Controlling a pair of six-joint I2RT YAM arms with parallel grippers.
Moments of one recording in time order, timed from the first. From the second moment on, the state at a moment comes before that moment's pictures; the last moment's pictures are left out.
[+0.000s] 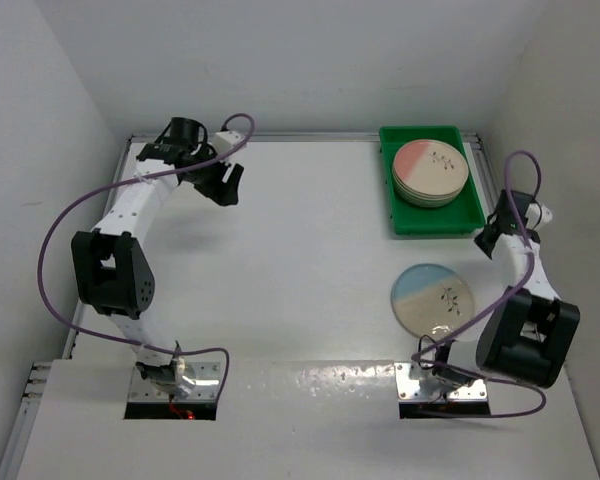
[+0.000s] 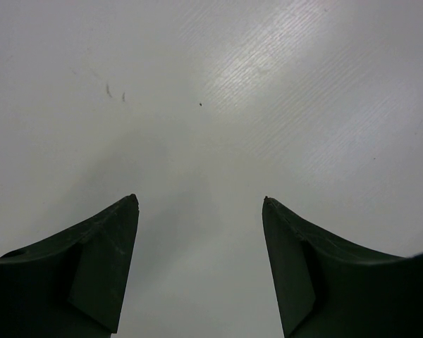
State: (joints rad) left arm -0.11 1.73 1.58 -0.80 0.41 0.45; right arm -0.33 1.32 0.85 -0.34 0.27 0.53
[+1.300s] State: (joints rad) left arm -0.37 1.77 1.45 -0.78 0.48 0.47; right arm 0.31 1.56 0.83 -0.32 -0.20 0.88
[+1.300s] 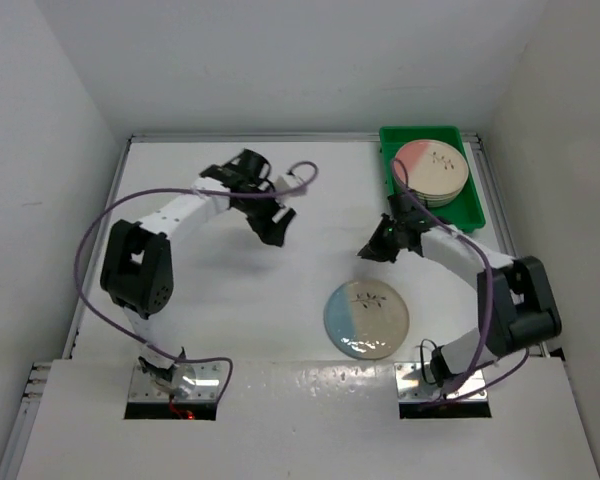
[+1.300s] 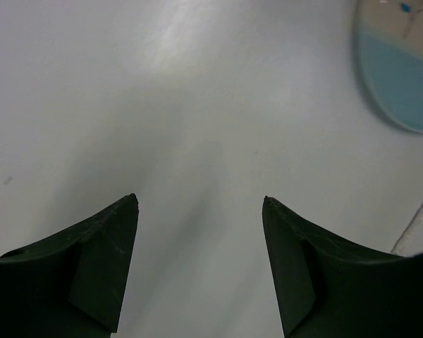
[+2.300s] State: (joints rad) left arm -0.96 2.08 1.47 -0.49 0.32 0.15; right arm 0.04 0.76 0.57 -0.75 0.18 0.62
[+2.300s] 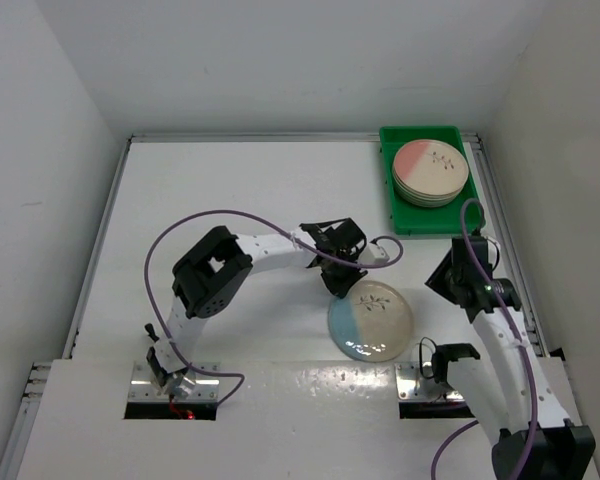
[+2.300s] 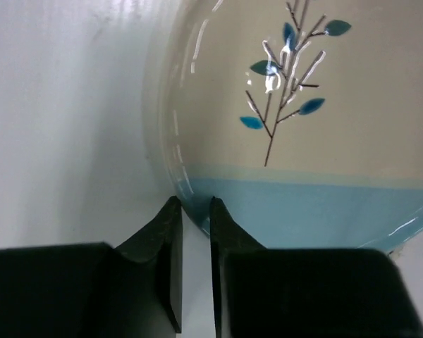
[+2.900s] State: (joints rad) left arm -0.84 1.96 1.49 -0.63 0.27 0.38; right arm 0.07 0.86 0.24 -0.34 -0.33 0.41
